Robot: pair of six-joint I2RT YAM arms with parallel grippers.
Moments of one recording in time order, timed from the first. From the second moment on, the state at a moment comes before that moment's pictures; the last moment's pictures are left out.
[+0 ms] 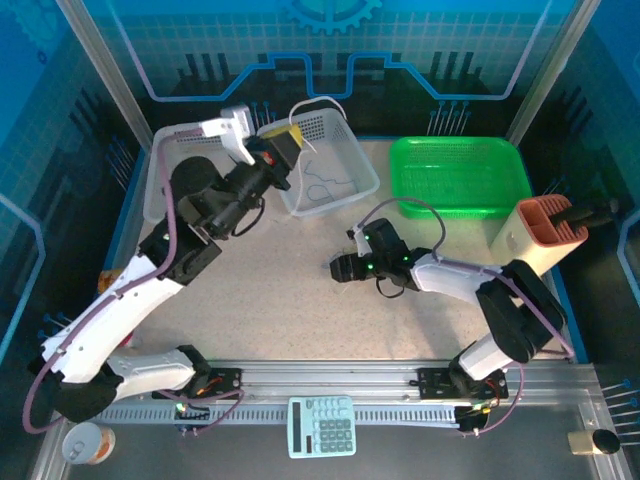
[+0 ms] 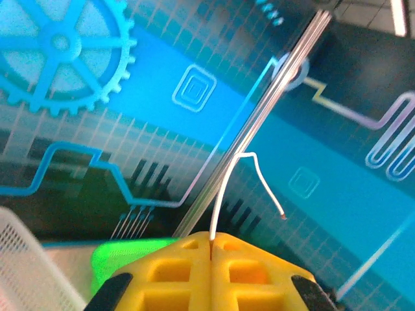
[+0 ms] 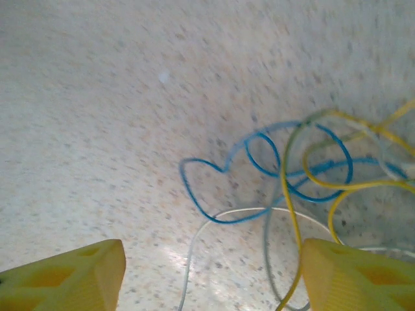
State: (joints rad) left arm -0.71 1.14 1.36 -0.07 -0.15 -0.54; right arm 0.62 1.50 0.77 -0.09 -0.27 0.40
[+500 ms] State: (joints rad) left arm -0.70 1.08 1.11 0.10 -0.08 -0.53; right arm 0.61 1.22 0.95 -0.37 -0.23 0.34
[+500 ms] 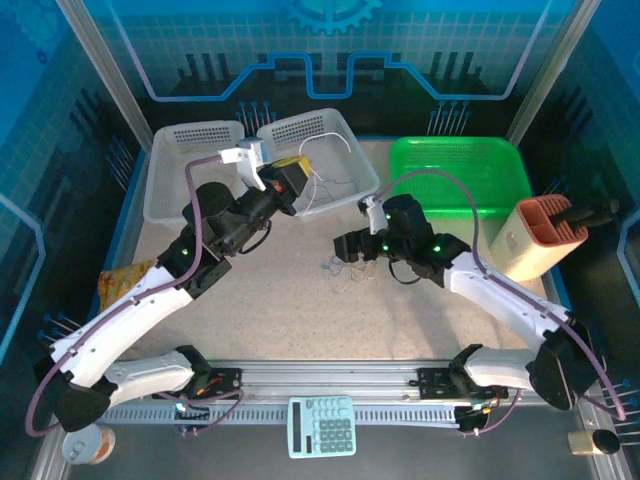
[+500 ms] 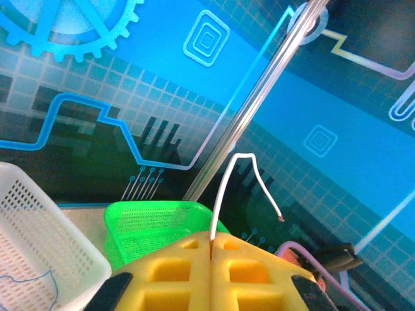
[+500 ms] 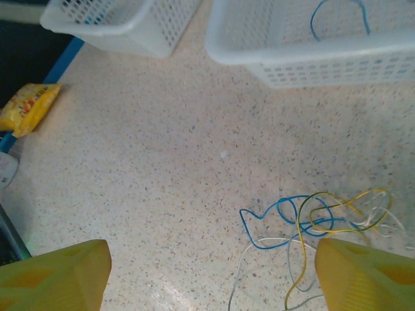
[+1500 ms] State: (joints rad) left arm -0.70 1.08 0.94 0.26 0.02 -0.55; right arm 0.49 1.08 1.26 -0.39 -0.43 0.60
